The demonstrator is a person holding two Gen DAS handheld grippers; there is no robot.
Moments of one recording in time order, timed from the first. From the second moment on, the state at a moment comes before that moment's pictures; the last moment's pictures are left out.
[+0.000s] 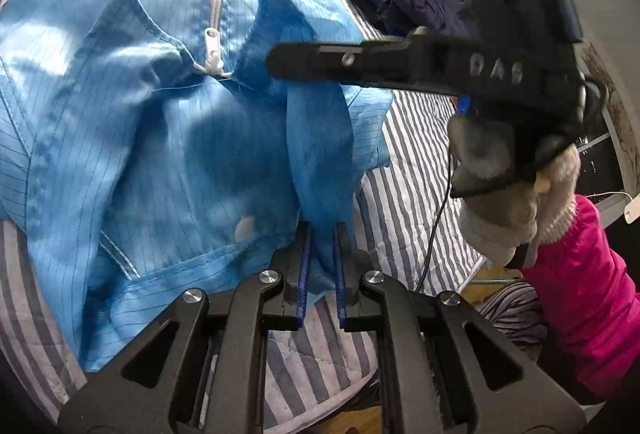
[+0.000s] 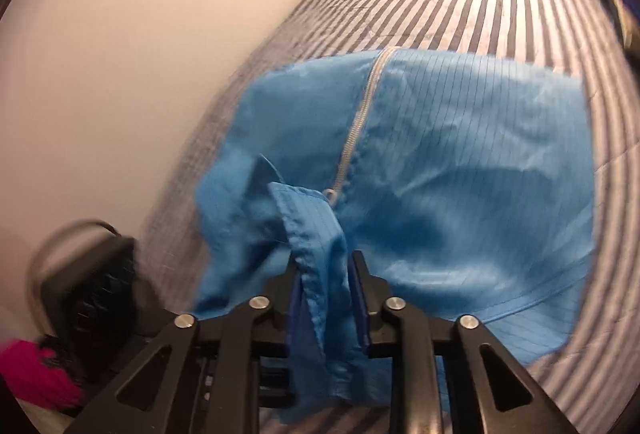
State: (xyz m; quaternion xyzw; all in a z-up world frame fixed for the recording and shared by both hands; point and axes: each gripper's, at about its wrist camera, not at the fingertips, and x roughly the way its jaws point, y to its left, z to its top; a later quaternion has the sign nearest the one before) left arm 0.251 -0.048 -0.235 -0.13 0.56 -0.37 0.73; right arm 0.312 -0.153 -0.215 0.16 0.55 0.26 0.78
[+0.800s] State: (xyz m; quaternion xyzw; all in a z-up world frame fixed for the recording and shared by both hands) left arm 0.271 -0.057 -0.249 -0.16 0.56 -0.35 0.74; right arm 0.311 -0.210 -0.227 0.24 0.53 0.22 0.78
